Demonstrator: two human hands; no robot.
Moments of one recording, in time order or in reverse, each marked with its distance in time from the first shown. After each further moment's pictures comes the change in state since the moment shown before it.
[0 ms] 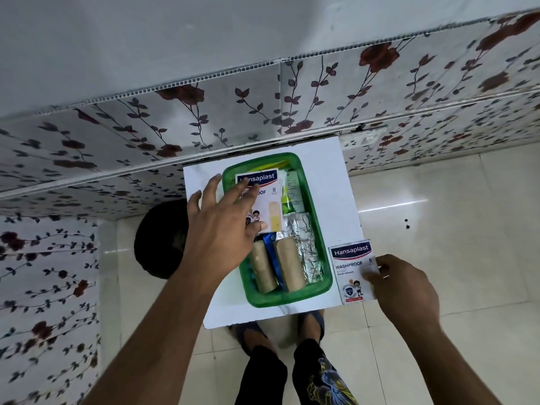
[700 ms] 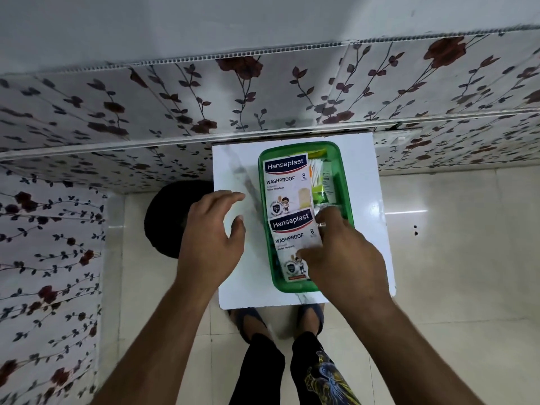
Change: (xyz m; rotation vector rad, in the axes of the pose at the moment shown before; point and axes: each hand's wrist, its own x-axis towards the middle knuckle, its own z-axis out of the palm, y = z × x) left_hand -0.056 -0.047 0.026 -0.610 0.295 -0.239; right_hand -0.061 -0.138 0.011 -0.080 -0.020 -0.500
